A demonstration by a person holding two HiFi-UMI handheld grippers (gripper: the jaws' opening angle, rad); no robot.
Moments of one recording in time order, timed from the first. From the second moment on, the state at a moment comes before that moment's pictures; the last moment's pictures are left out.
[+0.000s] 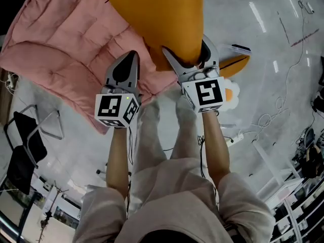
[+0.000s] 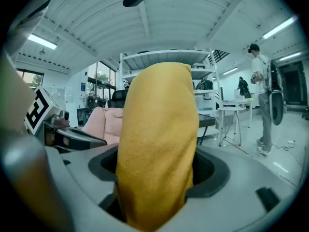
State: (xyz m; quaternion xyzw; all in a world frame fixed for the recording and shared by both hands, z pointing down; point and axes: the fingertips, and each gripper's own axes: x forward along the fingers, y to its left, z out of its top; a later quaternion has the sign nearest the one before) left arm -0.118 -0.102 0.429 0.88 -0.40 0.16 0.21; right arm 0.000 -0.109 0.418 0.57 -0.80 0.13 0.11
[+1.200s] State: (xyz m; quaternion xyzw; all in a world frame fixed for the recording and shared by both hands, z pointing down) left arm 0.383 0.145 0.526 0.94 0.00 0.29 0.17; right arm 0.487 0.280 0.595 0.84 -0.43 0.32 0.11
